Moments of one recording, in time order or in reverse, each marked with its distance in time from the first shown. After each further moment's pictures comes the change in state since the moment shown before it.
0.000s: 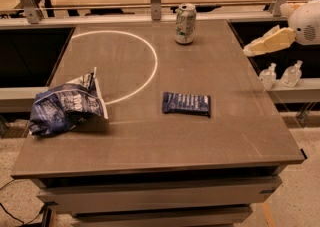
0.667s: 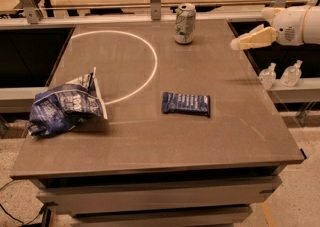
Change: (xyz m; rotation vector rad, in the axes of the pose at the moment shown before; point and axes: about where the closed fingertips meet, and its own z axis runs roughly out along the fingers) arm -0.006 -0.011 0.055 -0.097 -0.165 0.093
